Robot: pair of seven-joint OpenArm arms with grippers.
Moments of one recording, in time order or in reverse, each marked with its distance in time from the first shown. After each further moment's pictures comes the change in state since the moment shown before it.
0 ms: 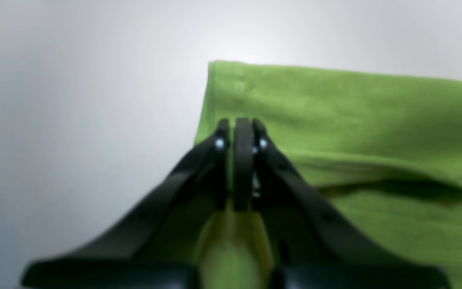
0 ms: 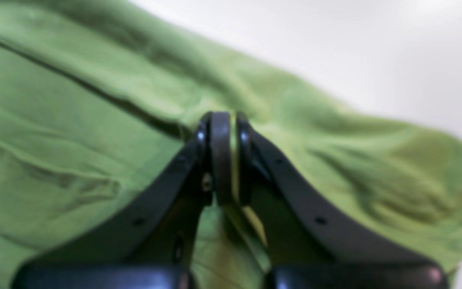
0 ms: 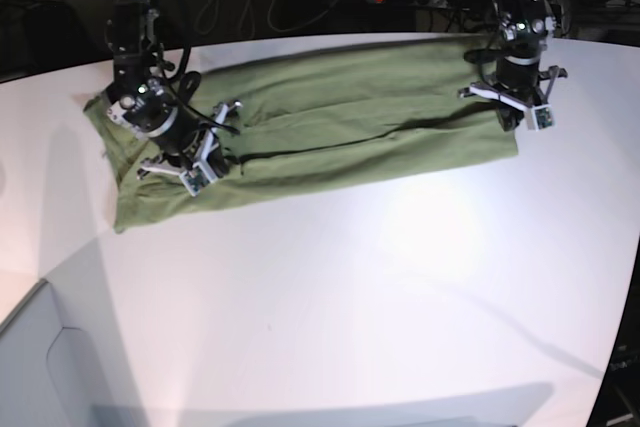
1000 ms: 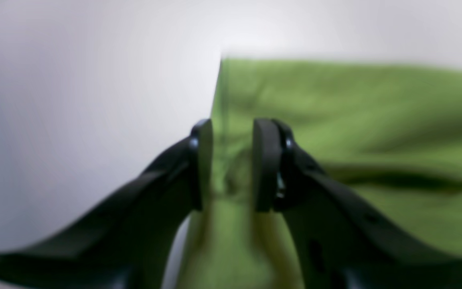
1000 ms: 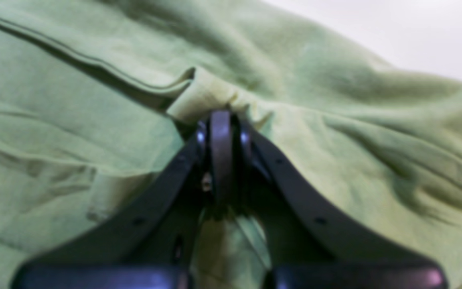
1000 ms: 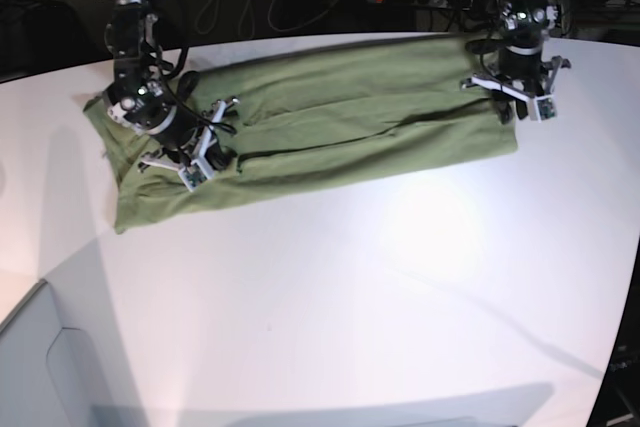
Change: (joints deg) left arm 3.2 0.2 -0.3 3.6 -0.2 0.5 -0.2; right arm 0.2 0.7 0.1 -4.2 0.5 0.0 1.1
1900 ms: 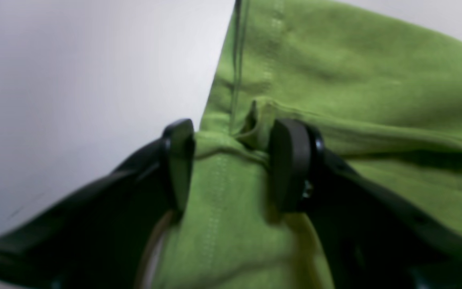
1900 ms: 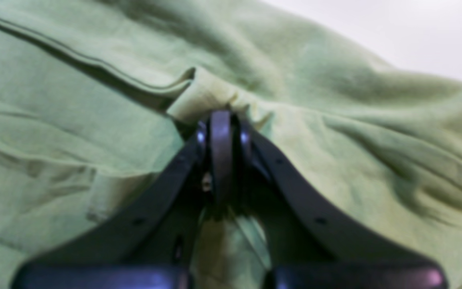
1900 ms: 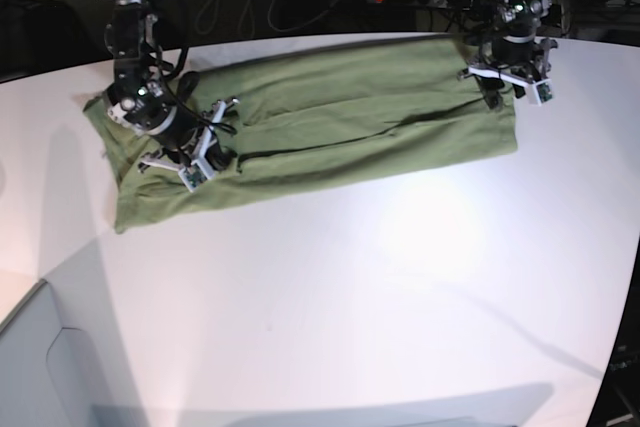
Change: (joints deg) left arm 0.4 2.4 -2.3 -6.4 -4.9 -0.1 -0.7; right arm 0.2 0.0 0.0 0.0 0.0 0.0 -0.1
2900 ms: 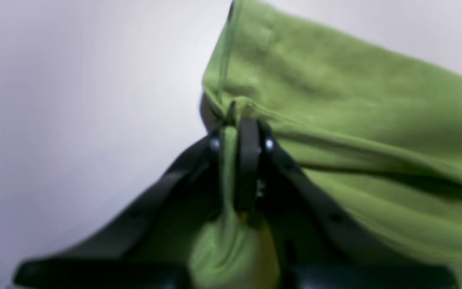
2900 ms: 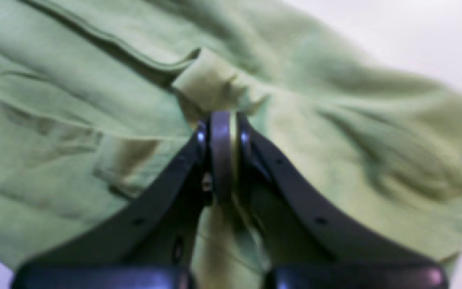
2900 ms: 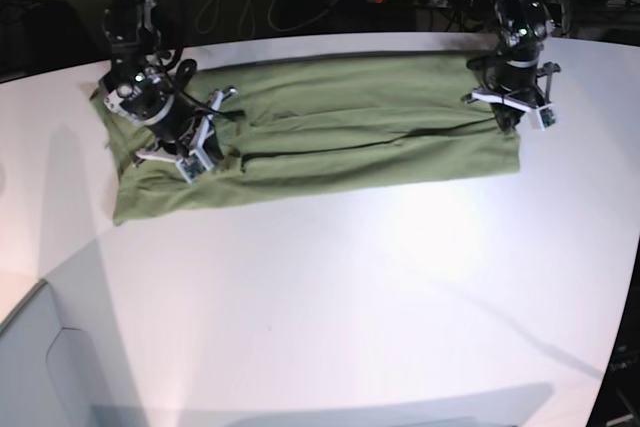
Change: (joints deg) left arm -5.2 -1.1 0.3 -1.8 0.2 -0.2 1.0; right arm -3.8 0.1 0.5 8.0 -0.5 0.0 -1.4
